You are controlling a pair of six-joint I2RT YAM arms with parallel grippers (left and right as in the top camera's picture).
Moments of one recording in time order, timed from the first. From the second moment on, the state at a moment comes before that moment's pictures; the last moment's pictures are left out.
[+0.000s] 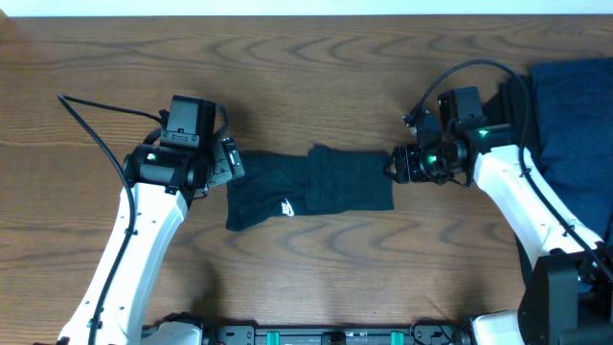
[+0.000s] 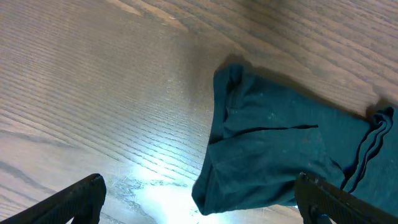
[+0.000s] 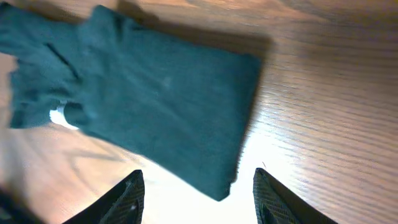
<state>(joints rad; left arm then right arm) -0.17 1.34 1.13 -0.98 -0.17 -0.47 0.17 1.61 1.08 -0.75 -0.41 0.08</state>
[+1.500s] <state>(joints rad) -0.17 1.34 1.13 -0.98 -0.17 -0.47 0.28 1.61 0.81 -0.30 -0.18 0.40</state>
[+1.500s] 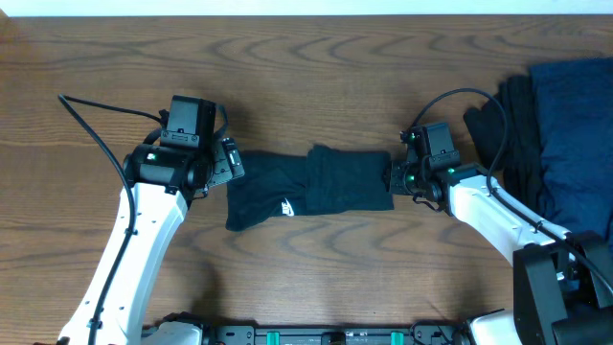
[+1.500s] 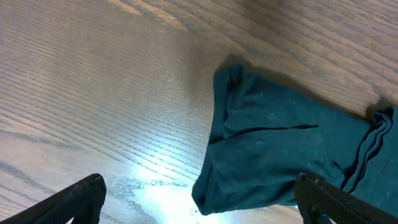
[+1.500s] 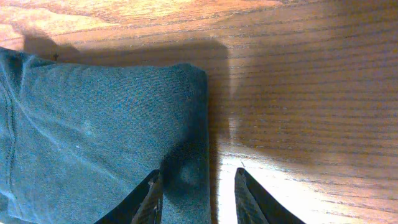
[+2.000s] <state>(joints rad) -0.17 1.34 1.13 -0.98 -0.17 -0.47 0.28 1.61 0.80 -0.29 -0.19 0.41</state>
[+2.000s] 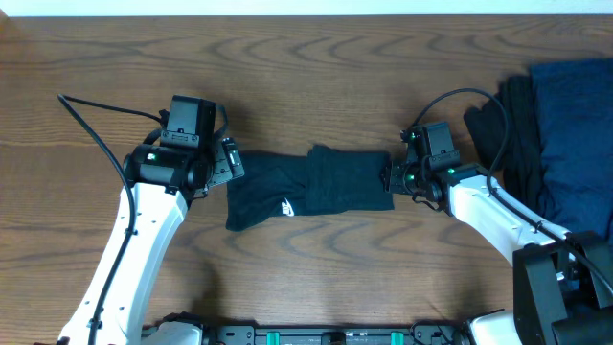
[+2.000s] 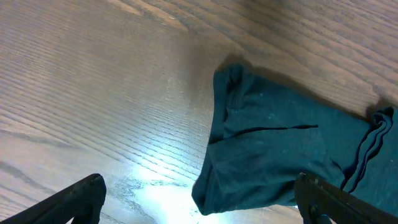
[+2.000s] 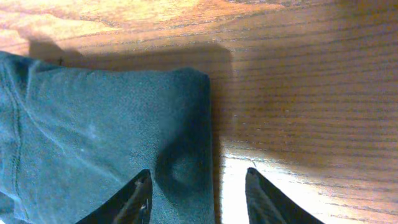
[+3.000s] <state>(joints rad) -0.17 1.34 1.13 -0.98 -0.17 -0.47 0.30 1.71 0.80 -0.23 -0.26 0.39</state>
